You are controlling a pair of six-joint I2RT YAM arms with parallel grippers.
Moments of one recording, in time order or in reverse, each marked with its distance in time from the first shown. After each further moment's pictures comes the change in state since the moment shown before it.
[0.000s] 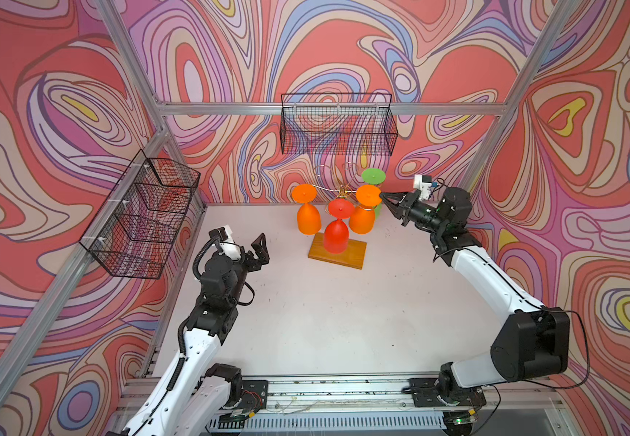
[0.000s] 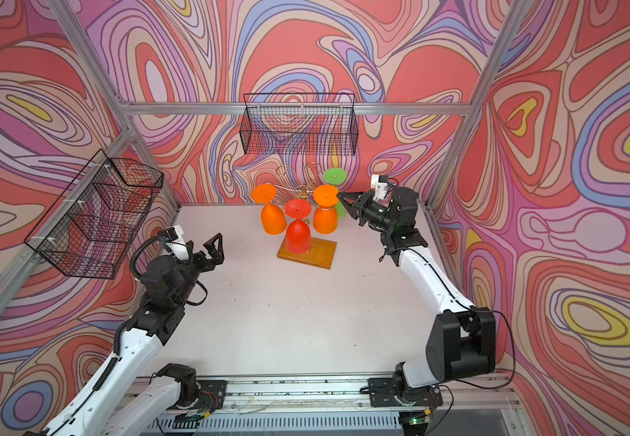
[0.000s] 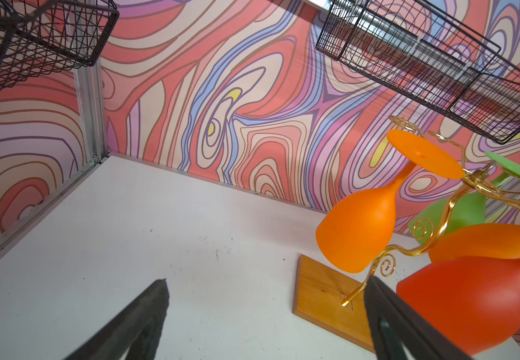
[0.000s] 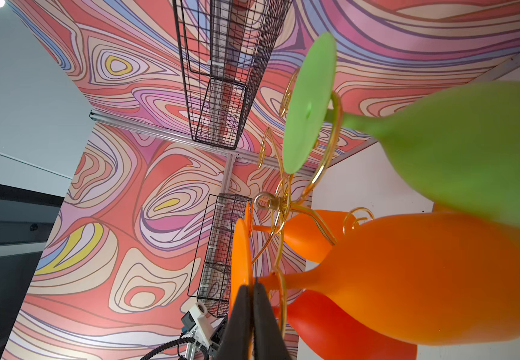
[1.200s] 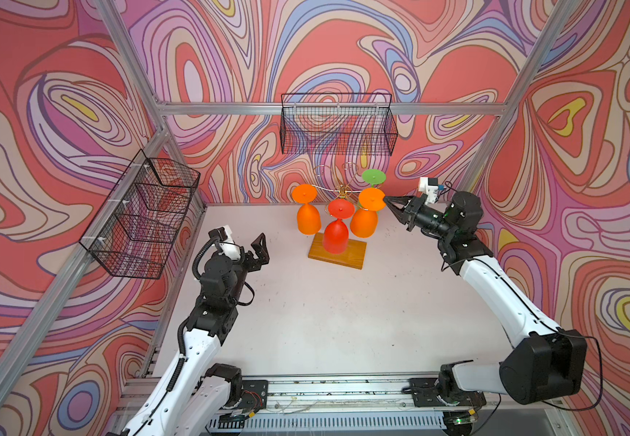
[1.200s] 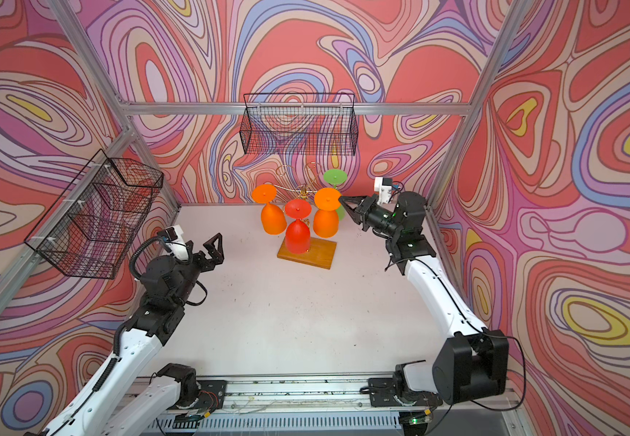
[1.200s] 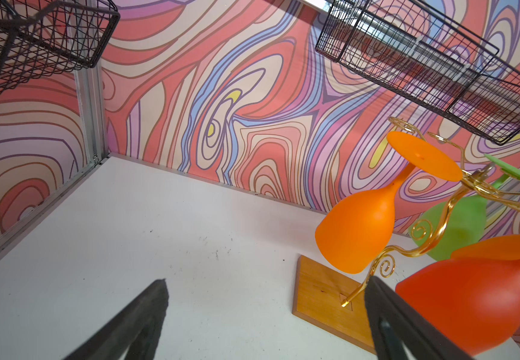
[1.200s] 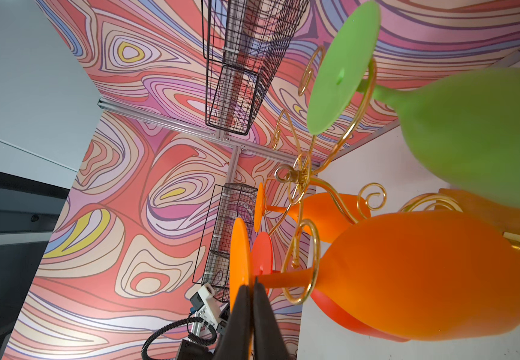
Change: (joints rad) left arm -0.001 -0.004 0.000 0.000 -0.002 0.000; right arm 0.010 -0.108 -0.045 -0.060 -0.011 -0.008
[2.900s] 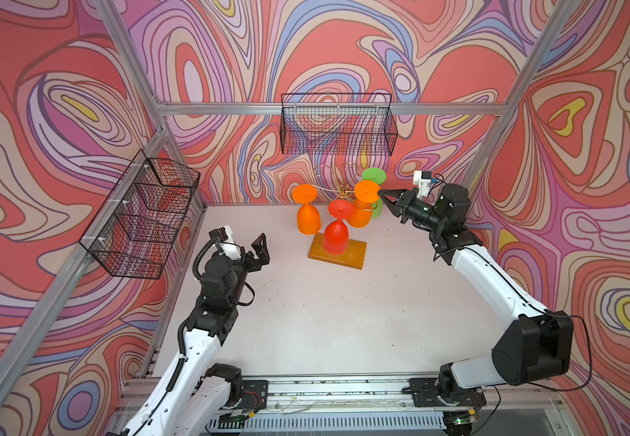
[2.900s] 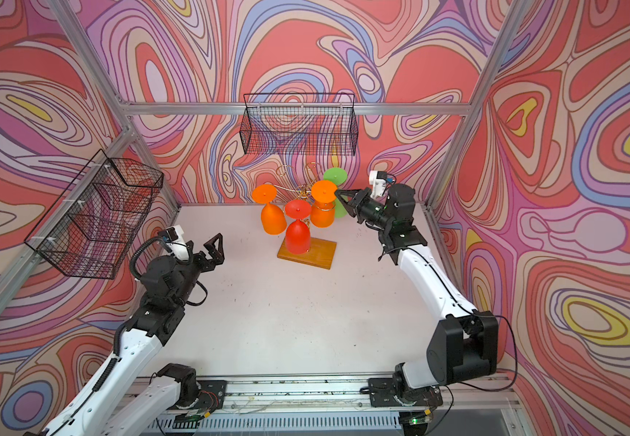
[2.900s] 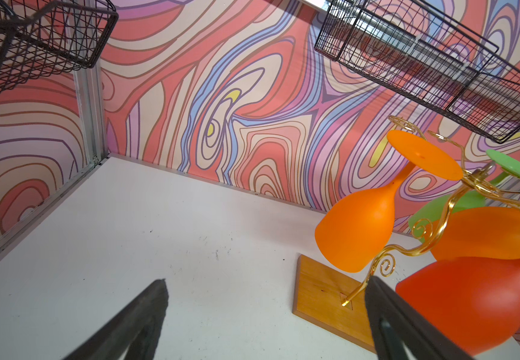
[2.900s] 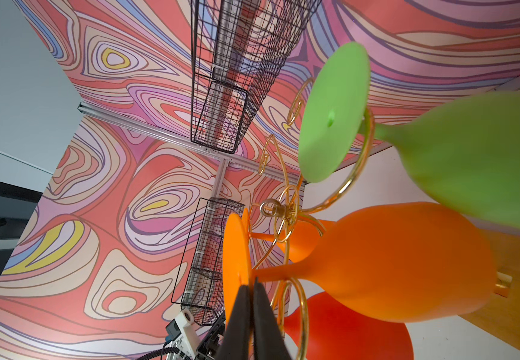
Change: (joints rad) left arm -0.003 0.000 0.000 0.000 -0.001 0.004; right arm 0.021 0.092 0.095 -0.030 0.090 -0.087
